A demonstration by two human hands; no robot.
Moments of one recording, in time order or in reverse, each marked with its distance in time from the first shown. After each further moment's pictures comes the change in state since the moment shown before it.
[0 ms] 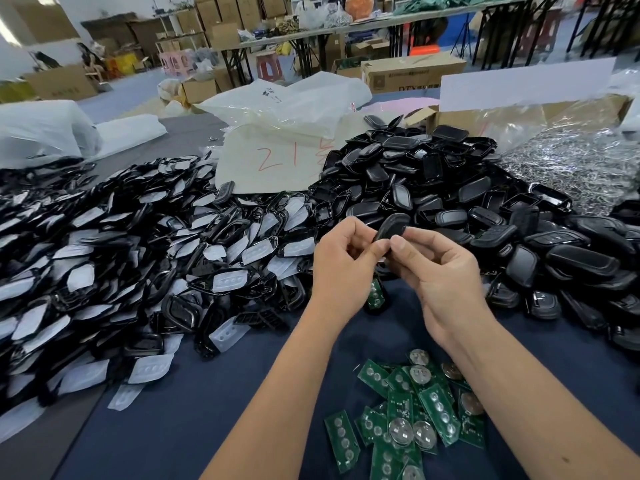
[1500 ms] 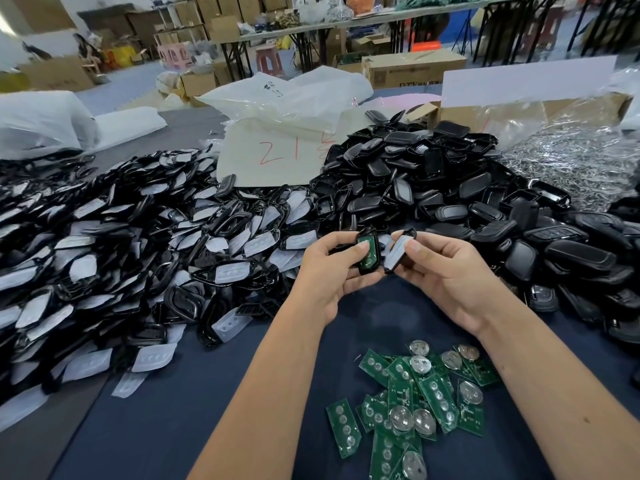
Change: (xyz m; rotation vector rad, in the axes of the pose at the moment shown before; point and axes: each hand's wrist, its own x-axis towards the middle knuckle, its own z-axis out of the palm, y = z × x) left_hand -0.001 -0.002 -0.018 -0.544 -0.062 -0.643; right_hand 0.015 -0.009 -0.029 0.020 -0.289 0.221
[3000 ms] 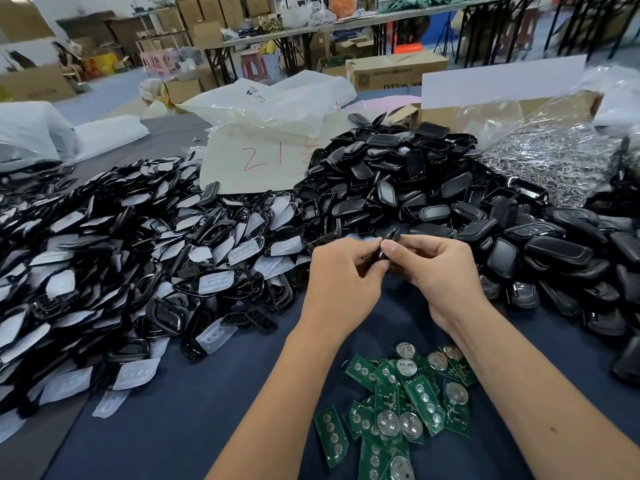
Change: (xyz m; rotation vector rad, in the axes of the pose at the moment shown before) left_hand -0.015 -0.015 0.022 0.911 0.017 0.777; right_hand -0.001 0.006 0.004 -0.295 0.243 -0.216
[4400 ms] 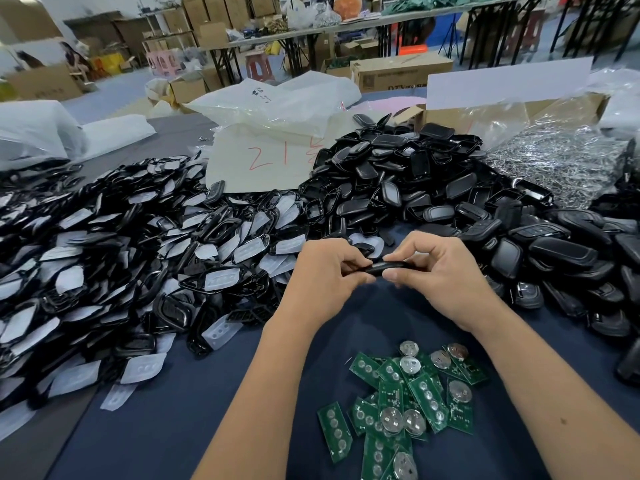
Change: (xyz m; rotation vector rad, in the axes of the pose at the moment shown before) left_hand 0.009 -0.029 -0.023 0.019 -0.181 -0.115; right_hand 0.006 0.003 -0.021 -0.349 -0.310 -0.182
